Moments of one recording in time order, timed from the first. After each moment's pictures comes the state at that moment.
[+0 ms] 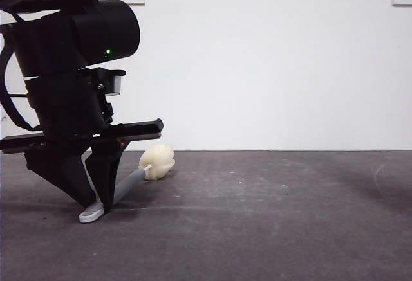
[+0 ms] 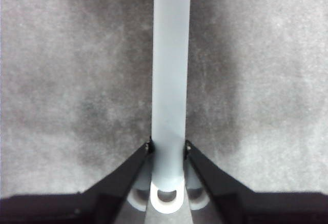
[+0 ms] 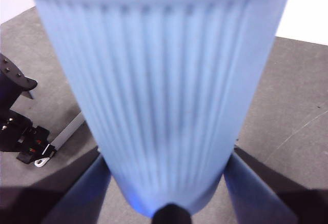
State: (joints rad) left arm -0.60 1.63 0.90 -0.43 -0.12 -0.53; right arm 0.88 0.65 0.92 -0.69 0.44 0.16
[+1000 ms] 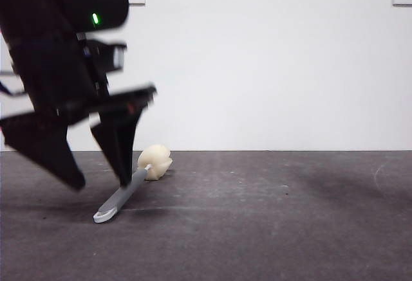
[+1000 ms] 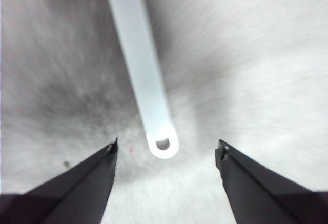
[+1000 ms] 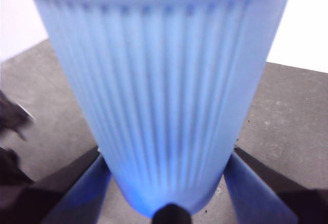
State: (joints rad) left arm -0.60 1.47 0.90 -0.55 0.00 -0.36; right arm 0.87 0.87 0.85 -0.28 0.42 0.10
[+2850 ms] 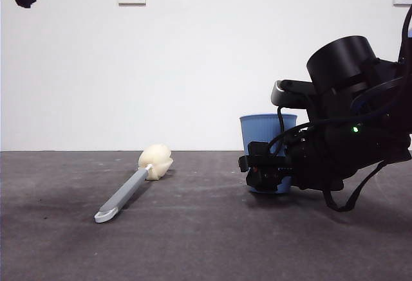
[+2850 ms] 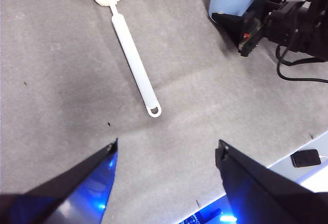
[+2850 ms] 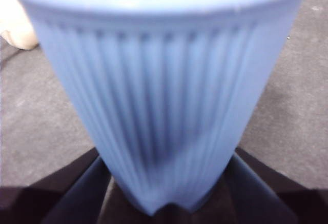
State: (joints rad) left arm -0.61 0.79 0.90 -0.90 0.00 -0.27; right arm 0.54 1.91 0.55 0.97 0.15 0.07
